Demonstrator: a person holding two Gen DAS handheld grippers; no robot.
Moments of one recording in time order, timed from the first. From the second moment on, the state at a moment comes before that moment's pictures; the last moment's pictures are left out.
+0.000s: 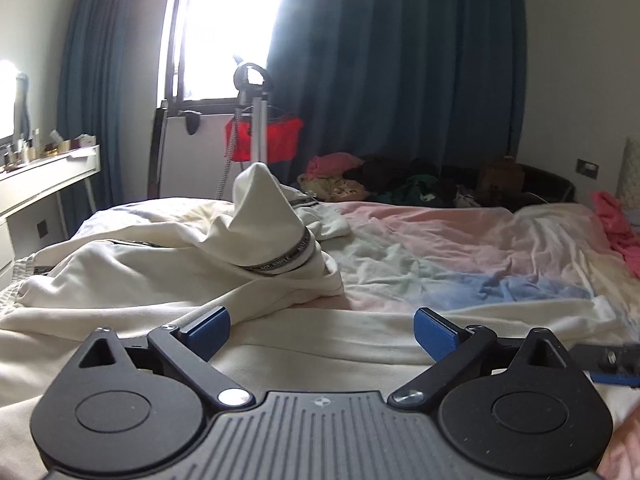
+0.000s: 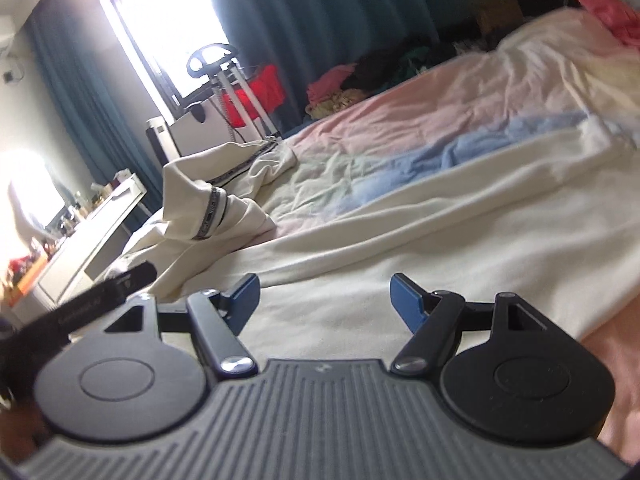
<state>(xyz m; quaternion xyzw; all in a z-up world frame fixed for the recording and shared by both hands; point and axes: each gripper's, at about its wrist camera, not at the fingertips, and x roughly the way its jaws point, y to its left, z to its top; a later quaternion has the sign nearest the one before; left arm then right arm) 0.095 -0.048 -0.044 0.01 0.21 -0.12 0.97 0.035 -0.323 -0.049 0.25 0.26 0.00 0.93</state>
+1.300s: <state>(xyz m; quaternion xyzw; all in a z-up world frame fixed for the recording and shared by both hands) 0.192 0.020 -0.133 -0.09 0.27 0.01 0.96 0.522 -0.292 -0.098 0.38 0.22 -0.03 0.90</state>
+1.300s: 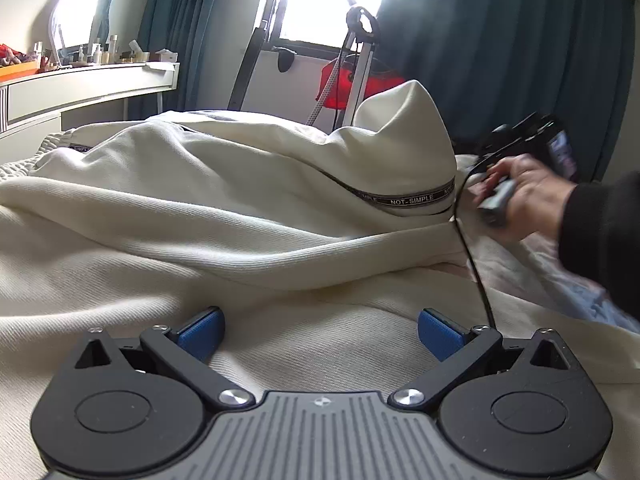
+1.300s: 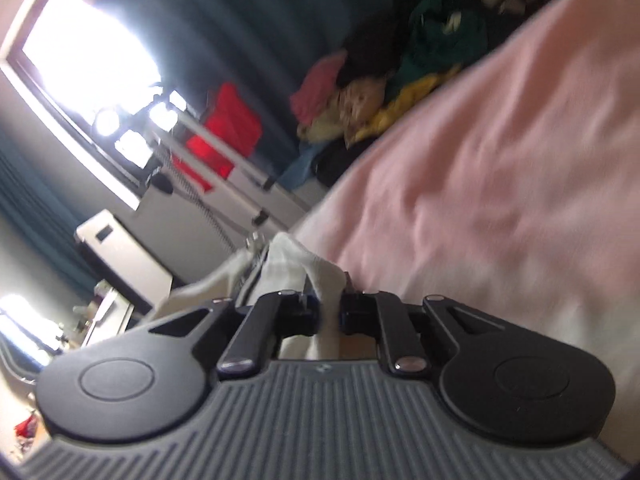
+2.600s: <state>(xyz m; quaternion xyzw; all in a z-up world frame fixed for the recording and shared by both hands) 0.161 0.003 -0.095 -0.05 0.30 0.00 0.95 0.197 -0.632 -0.132 0.31 0.22 -0.32 0.87</state>
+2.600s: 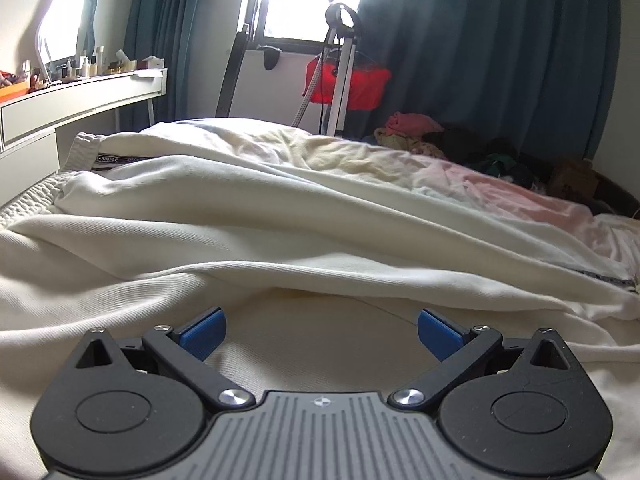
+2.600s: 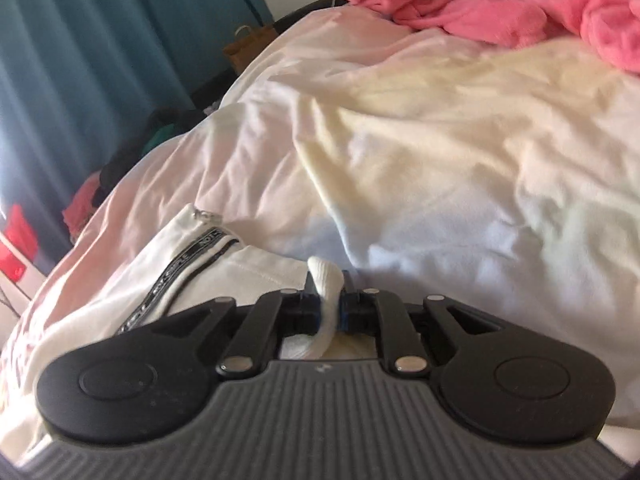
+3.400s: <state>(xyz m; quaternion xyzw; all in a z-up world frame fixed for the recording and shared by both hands) 0.018 -0.044 -0.022 0.02 0.20 -0.09 0.98 0.029 -0.357 0.020 0.07 0.22 -0.01 0.97</state>
